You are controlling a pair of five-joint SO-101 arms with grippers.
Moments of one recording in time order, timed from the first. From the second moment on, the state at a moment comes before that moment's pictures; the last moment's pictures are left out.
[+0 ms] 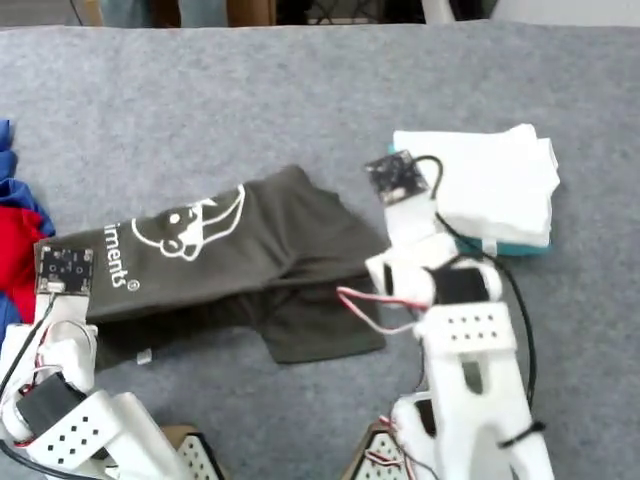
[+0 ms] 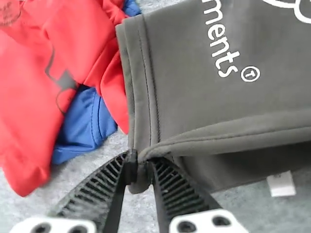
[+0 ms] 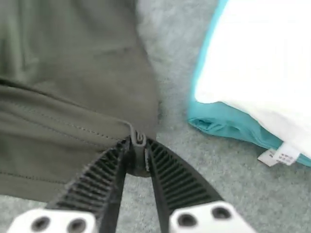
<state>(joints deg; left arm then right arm) -47.1 -86.3 76.7 68.4 -46.4 -5.1 -48.0 57.3 60.4 16.7</state>
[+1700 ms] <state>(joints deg) -46.9 -69.3 61.3 56.1 -39.2 -17.5 -21.8 32.6 47.9 4.9</state>
